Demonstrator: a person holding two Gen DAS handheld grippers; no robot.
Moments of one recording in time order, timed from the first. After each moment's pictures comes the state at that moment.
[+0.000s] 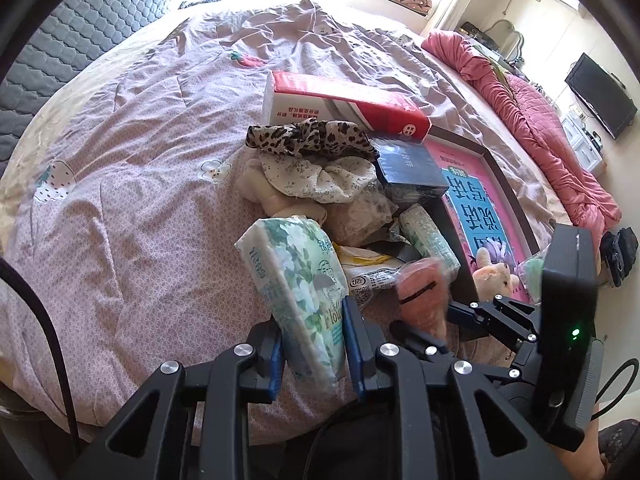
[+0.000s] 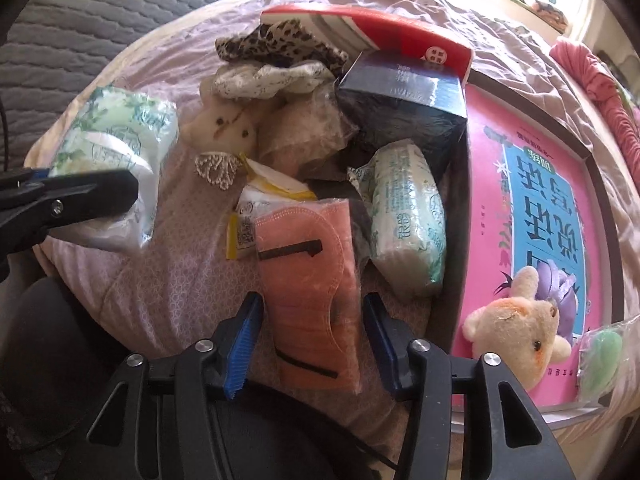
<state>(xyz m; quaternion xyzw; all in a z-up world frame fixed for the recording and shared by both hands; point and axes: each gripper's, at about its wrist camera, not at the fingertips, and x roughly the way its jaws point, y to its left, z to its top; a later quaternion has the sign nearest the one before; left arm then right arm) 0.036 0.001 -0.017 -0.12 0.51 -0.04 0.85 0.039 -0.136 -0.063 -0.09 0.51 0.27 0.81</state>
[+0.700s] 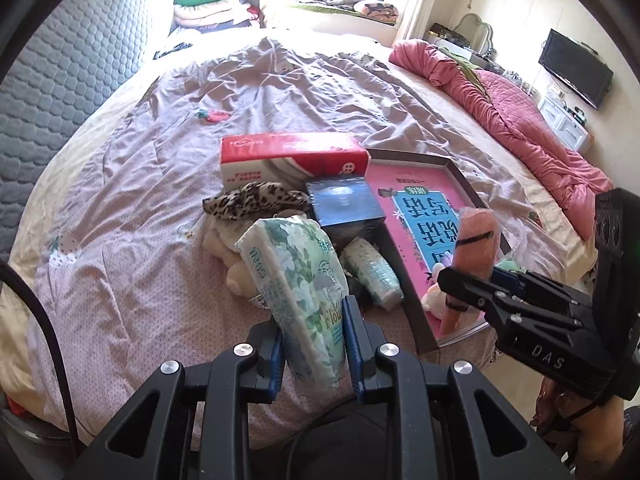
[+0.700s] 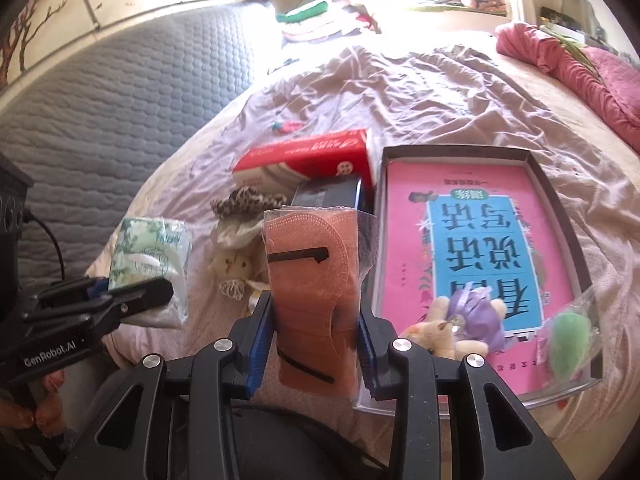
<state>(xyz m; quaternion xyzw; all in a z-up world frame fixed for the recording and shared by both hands) 0.030 -0.052 0.042 -0.05 0.47 -0.06 0.88 0.042 -0.234 0.013 0.09 0.42 0.27 0.86</state>
